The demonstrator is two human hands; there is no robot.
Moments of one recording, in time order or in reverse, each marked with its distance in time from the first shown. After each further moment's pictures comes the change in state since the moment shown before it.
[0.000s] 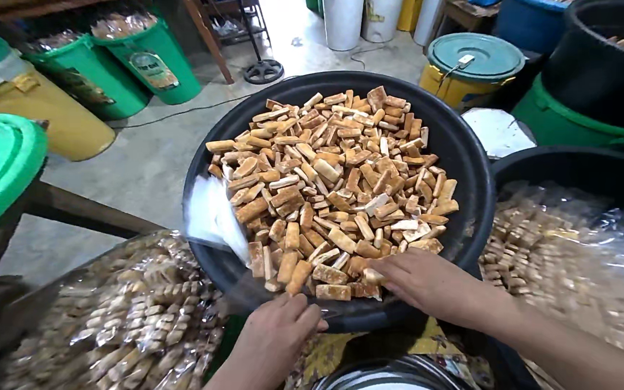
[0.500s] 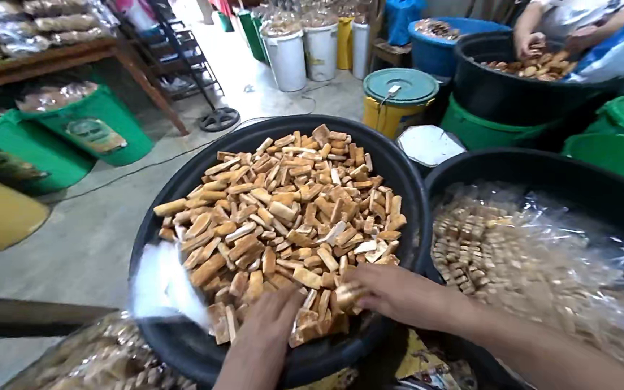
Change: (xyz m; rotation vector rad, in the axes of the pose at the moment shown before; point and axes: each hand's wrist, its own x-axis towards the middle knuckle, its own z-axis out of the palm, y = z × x) left_hand 0.071 -0.001 -0.011 -0.150 -0.090 -0.120; right_hand 0.002 -0.002 -0.040 0.438 -0.123 0.336
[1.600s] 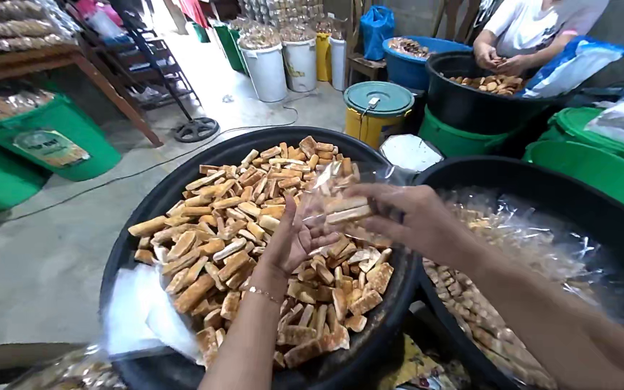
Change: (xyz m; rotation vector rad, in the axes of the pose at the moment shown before) left_hand 0.150 -0.032 0.034 -1.778 -0.210 -0.425; right_hand 0.016 -0.018 -0.081 -0.116 0.648 -0.106
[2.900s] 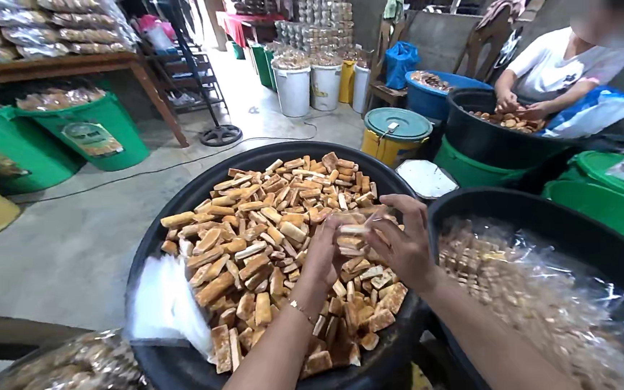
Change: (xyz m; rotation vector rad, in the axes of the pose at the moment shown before) left_hand 0.003 -0.011 0.038 -0.122 0.396 0.004; right_hand -0.002 0.050 0.077 -0.460 0.577 -0.272
